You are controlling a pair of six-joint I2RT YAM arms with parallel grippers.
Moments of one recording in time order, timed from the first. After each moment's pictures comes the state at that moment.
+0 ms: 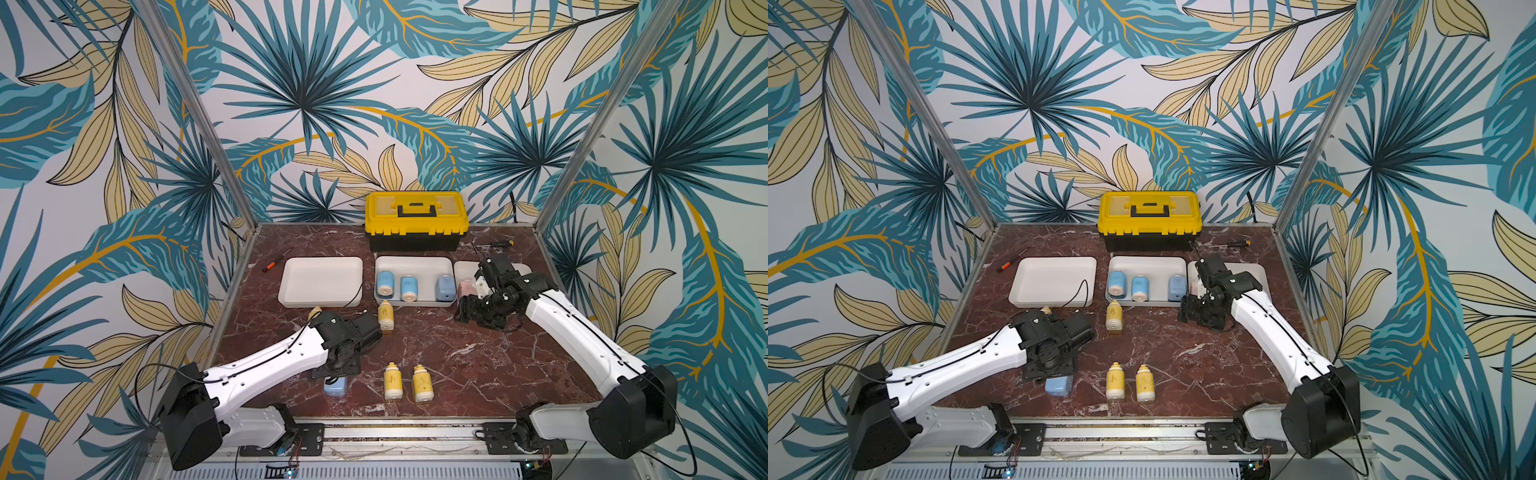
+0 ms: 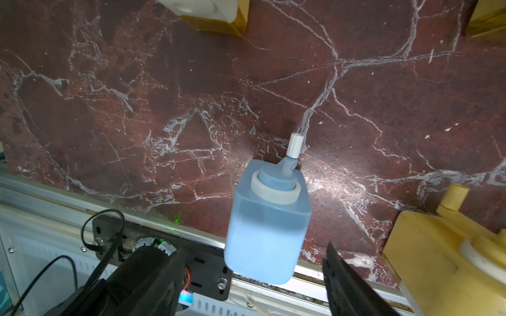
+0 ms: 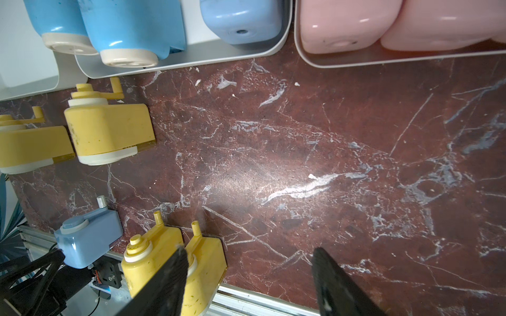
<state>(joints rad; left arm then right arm) -0.90 1.30 1.01 -1.34 -0.19 -1.14 0.32 1.35 1.16 -1.06 -0.20 0.47</state>
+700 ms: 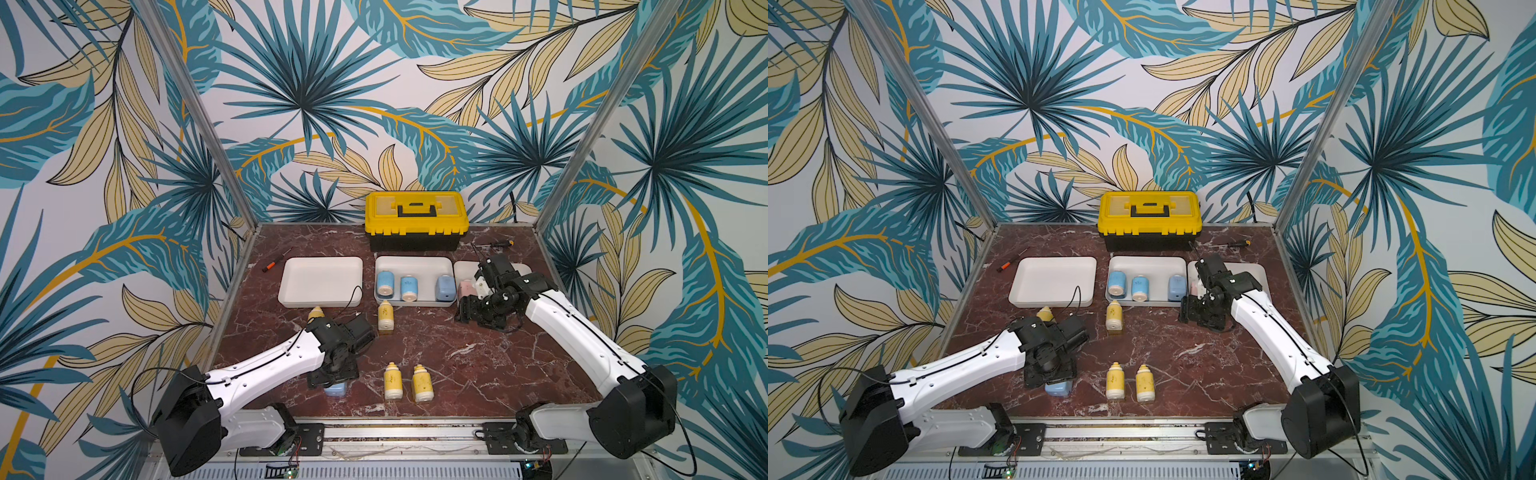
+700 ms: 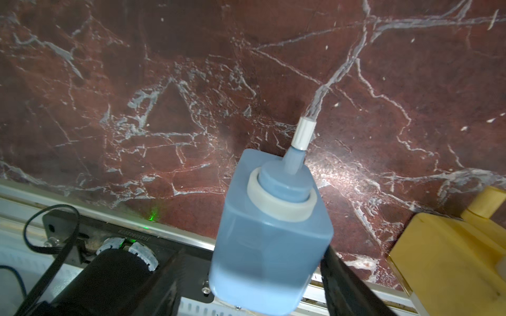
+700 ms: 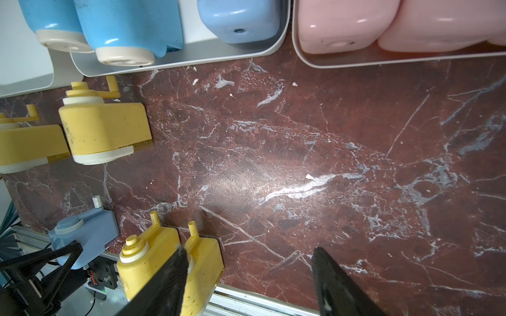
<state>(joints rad) -0.83 1.25 0.86 -1.22 -0.08 -1.12 0.32 1.35 1.16 -1.06 -0.19 0.46</state>
